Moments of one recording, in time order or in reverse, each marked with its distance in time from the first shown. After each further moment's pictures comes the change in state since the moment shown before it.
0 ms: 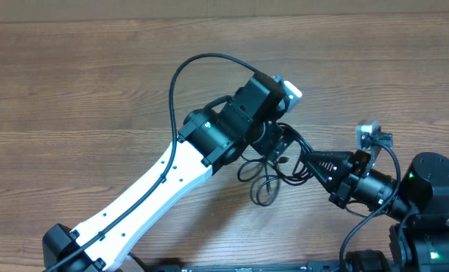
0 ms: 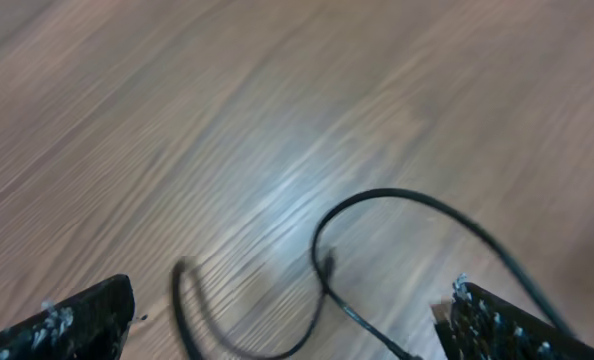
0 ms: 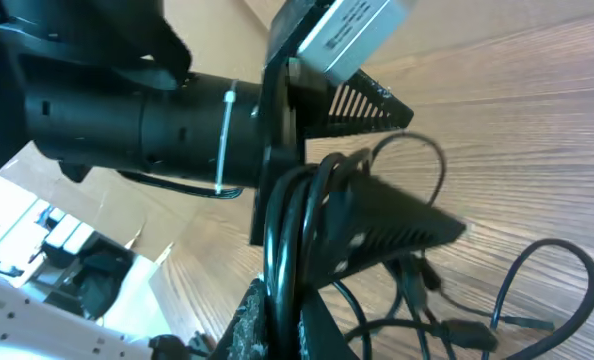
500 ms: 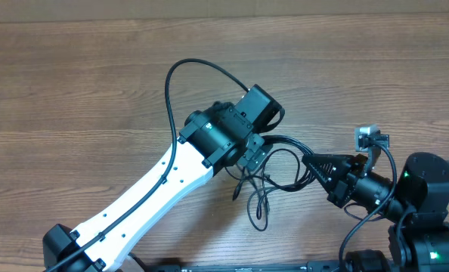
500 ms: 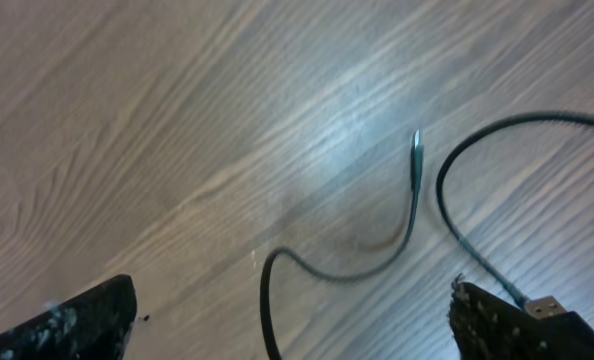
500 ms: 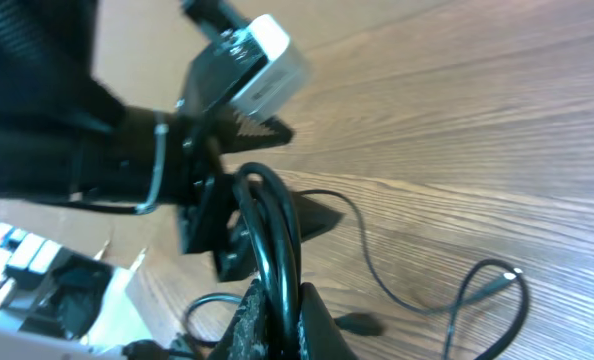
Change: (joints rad) left arm -0.006 0.000 0.001 -0.280 -0.197 -0.078; right arm 0.004 0.000 0.000 -0.111 0.121 -0.004
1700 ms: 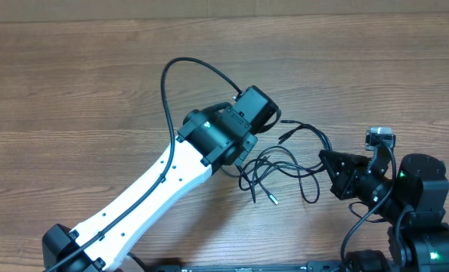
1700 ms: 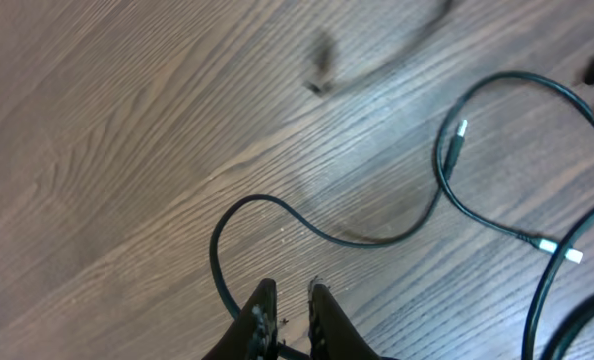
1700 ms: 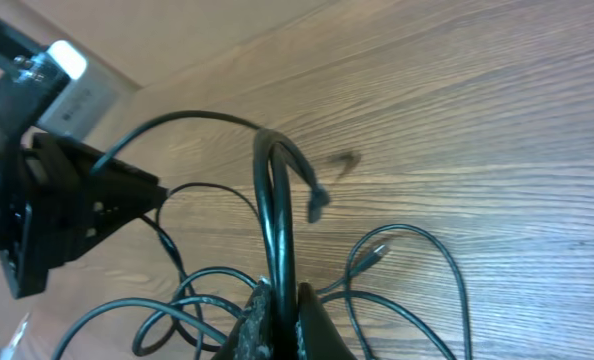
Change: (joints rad) left arm 0.016 0.000 0.000 -0.043 -0.066 -0.066; right arm 0.004 0.000 0.000 -0.096 0.290 0.002
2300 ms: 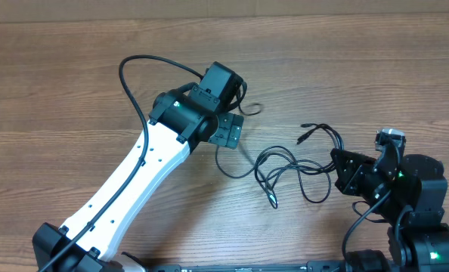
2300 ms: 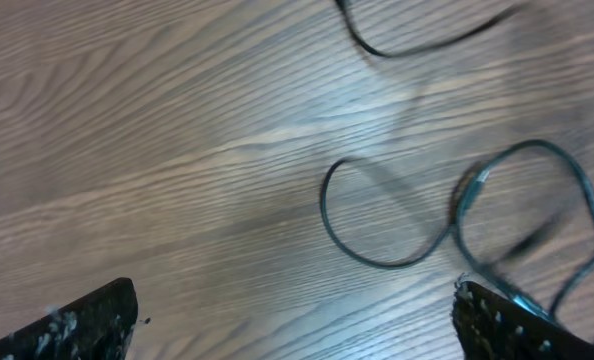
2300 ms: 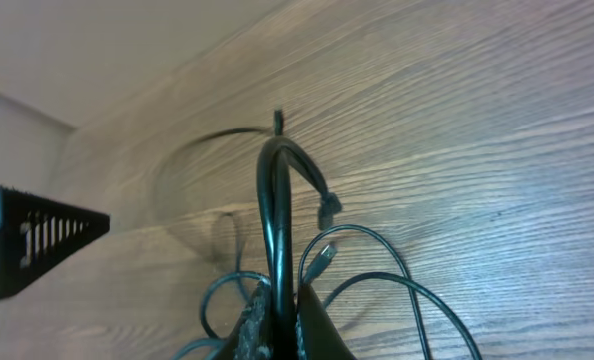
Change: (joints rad) left arm 0.177 0.000 0.000 0.010 0.140 -0.149; right arm 0.000 0.000 0.000 -0.036 0.174 0.100
